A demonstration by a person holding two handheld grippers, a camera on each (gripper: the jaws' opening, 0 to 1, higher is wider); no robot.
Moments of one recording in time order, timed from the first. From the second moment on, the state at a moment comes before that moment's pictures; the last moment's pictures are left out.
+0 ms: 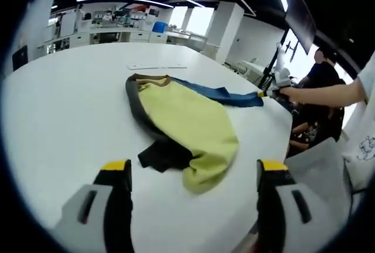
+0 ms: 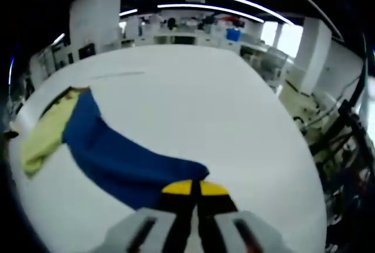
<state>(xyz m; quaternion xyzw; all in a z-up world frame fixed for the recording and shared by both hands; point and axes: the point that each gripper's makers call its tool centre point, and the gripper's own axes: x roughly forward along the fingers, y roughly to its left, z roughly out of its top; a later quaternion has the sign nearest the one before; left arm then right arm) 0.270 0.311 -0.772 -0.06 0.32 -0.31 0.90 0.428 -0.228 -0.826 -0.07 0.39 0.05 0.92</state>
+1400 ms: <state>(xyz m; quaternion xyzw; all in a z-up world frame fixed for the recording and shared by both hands) 0.269 0.310 -0.773 -0.07 0.32 -0.29 0.90 0.443 -0.200 -0.821 -0.04 0.36 0.12 0.93</state>
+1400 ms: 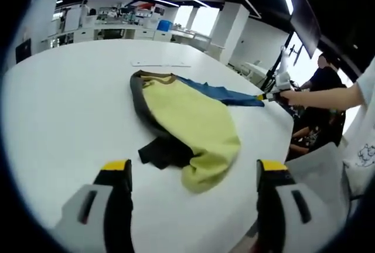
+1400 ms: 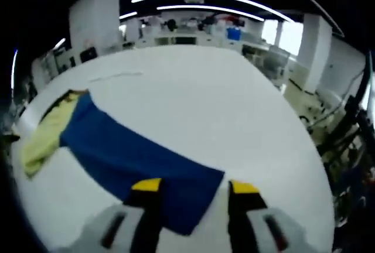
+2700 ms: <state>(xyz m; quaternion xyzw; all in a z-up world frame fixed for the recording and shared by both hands) 0.278 0.325 -0.783 -0.07 0.31 -0.30 0.90 0.334 -0.011 -0.739 -0.07 0.24 0.35 0.90</state>
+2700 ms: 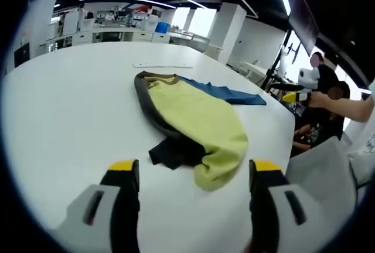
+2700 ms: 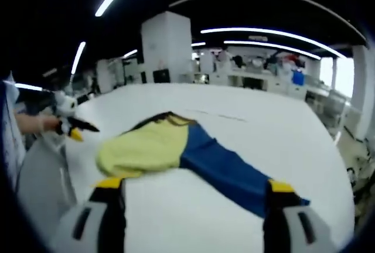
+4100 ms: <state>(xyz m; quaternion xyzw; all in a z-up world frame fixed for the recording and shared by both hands) 0.259 0.332 -0.773 -0.09 0.29 -0.28 0.91 0.266 0.231 -0.815 -0.44 0.15 0.55 0.70</state>
